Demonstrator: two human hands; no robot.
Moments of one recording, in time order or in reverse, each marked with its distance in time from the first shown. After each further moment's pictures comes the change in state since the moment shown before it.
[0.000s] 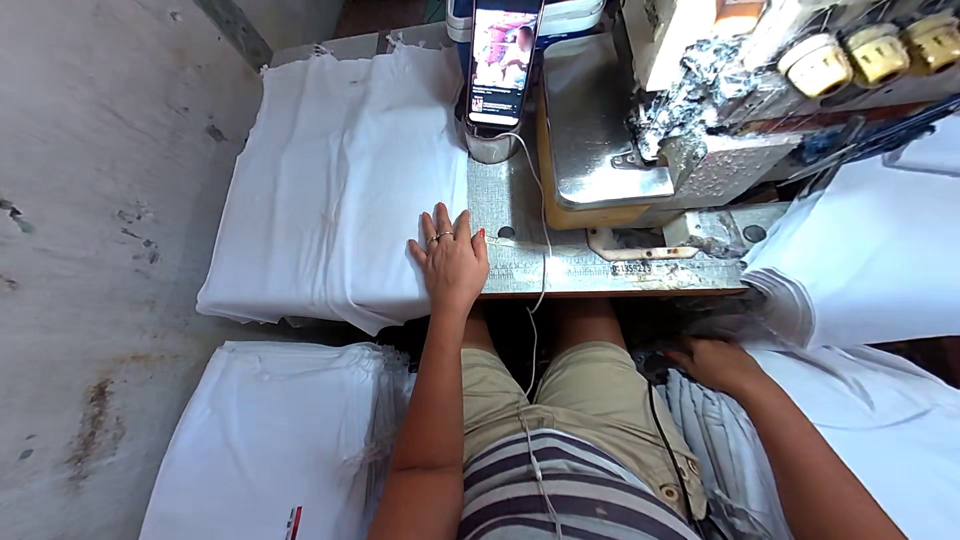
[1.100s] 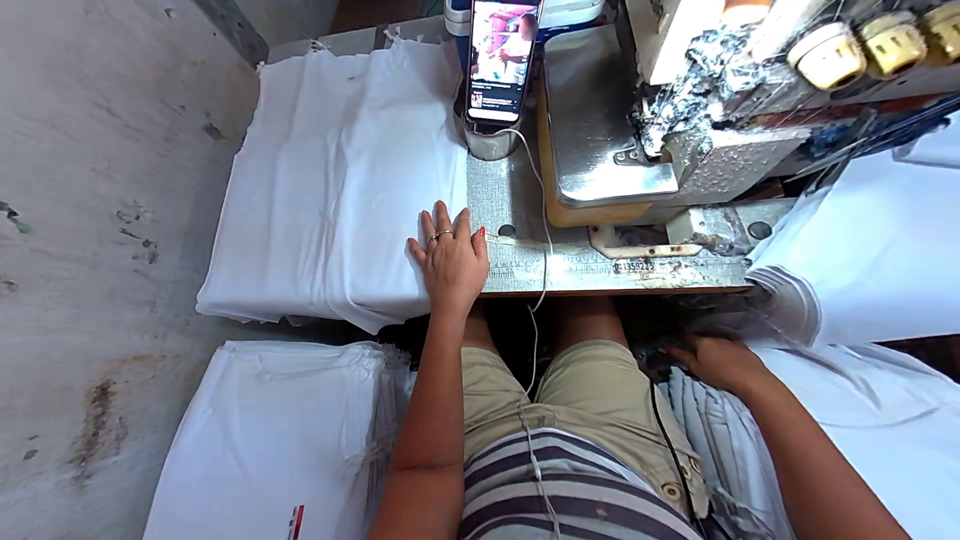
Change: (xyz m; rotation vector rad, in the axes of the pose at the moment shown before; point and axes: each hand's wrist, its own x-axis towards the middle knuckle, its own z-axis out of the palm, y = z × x) left_hand 0.000 0.000 -0.001 0.006 -0.009 -0.005; right_hand -0.002 -0.001 -0.002 0.043 0.012 0.004
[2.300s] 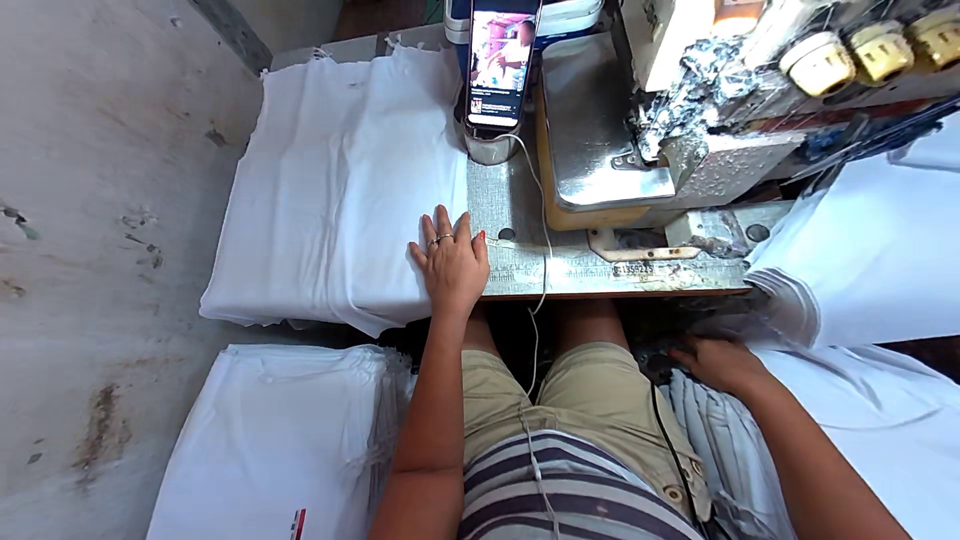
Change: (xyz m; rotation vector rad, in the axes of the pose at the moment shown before) left_hand 0.000 0.000 -0.001 -0.001 -0.003 0.006; right_hand 0.001 0.000 -0.001 -0.008 -0.017 -0.004
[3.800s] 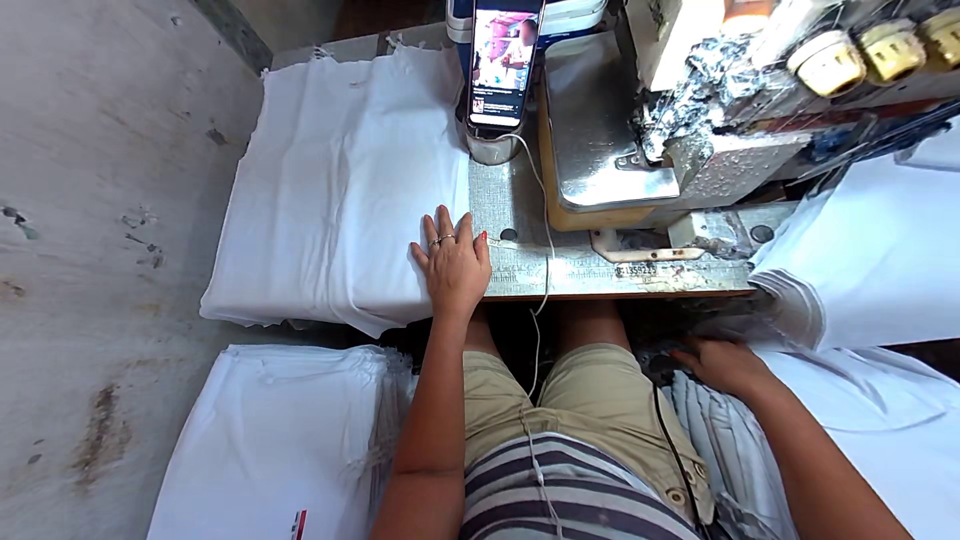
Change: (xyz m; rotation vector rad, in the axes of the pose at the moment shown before) left_hand -0.005 -0.002 0.001 -0.005 0.025 0.032; right_hand 0.000 0.001 0.002 0.003 0.020 -0.012
